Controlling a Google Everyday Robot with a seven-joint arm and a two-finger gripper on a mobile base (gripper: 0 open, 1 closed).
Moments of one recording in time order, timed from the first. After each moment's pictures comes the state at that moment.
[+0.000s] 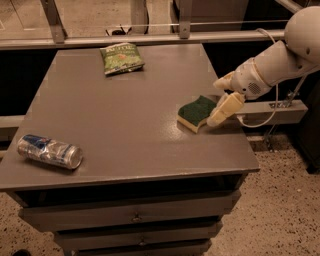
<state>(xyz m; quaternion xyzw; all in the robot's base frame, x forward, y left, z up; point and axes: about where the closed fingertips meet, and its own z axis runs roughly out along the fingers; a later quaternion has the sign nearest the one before) 0.603 -0.172 0.845 -0.56 0.76 0.18 0.29</state>
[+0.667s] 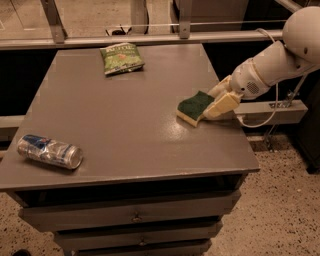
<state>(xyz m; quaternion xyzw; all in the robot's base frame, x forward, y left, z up) 0.604 -0.169 0.841 -0.55 0.76 0.19 0.28</state>
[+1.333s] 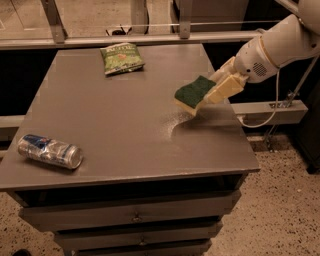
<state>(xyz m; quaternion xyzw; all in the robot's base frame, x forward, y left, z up) 0.597 -0.158 0.904 -0.55 0.76 0.17 0.31</state>
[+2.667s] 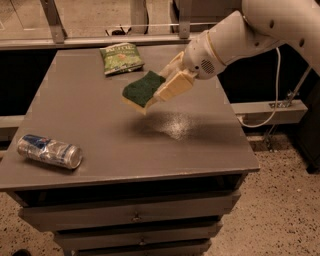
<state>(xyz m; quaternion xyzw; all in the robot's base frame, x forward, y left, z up) 0.588 -0.029 0.926 -0.59 0.69 0.22 0.35</state>
